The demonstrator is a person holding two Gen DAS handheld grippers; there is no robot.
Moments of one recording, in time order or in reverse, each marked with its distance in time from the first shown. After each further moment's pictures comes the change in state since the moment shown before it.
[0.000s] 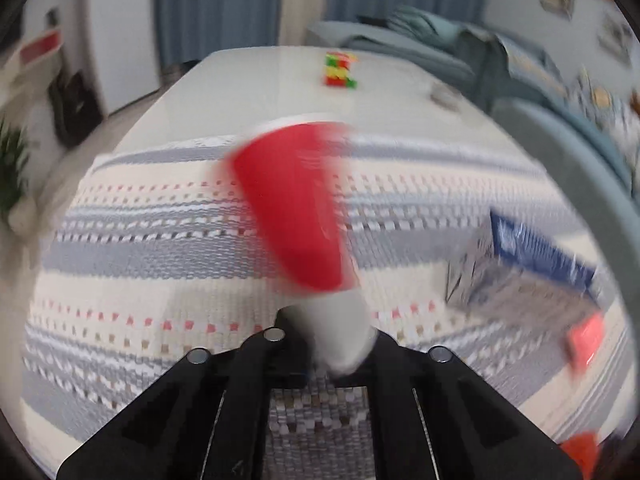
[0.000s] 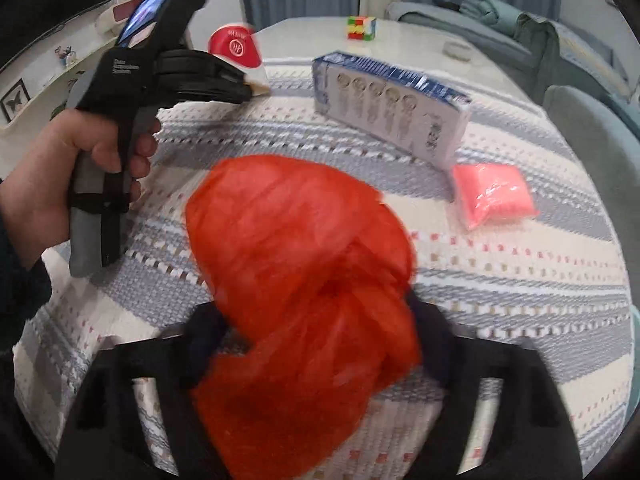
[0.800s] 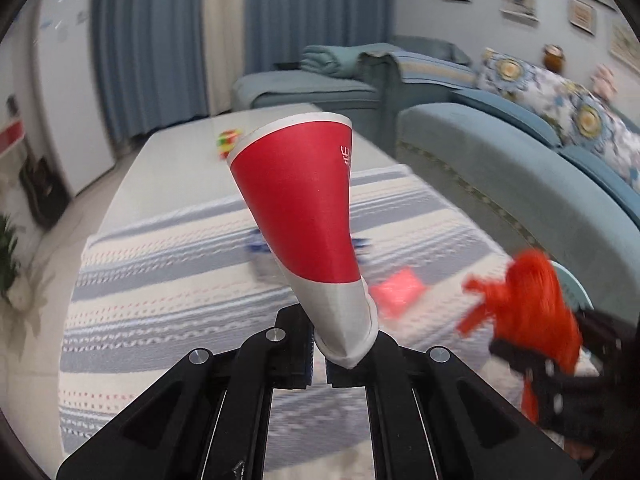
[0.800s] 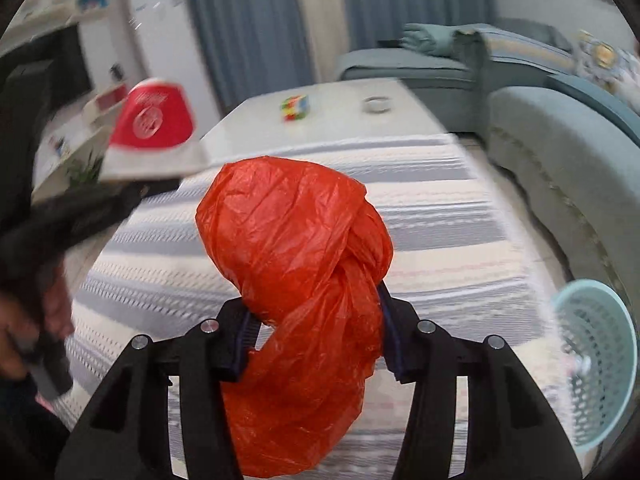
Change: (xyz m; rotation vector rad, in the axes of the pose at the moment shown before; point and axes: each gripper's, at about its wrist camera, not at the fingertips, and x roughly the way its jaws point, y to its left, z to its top) left arm -0.166 -0.164 -0.050 0.284 -0.127 -0.115; right arm -0.128 -0.118 -0.014 0.210 -0.236 -0.003
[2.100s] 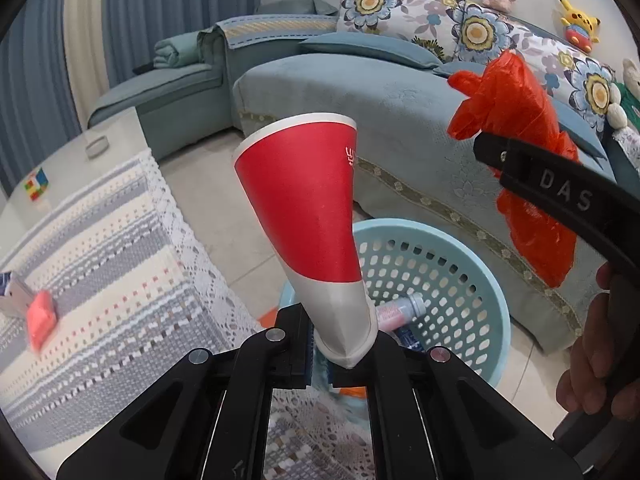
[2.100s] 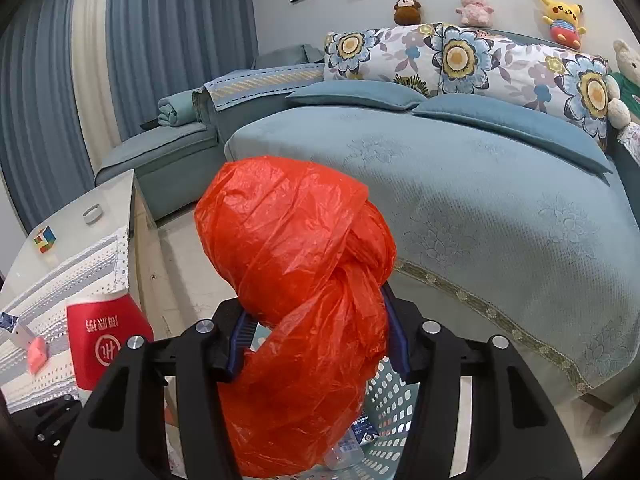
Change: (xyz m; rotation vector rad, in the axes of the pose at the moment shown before) left arm 0.106 -0.342 -0.040 0.227 0.082 -0.258; right arm -0.114 -0.294 -0.039 0.390 -0.235 -0.649
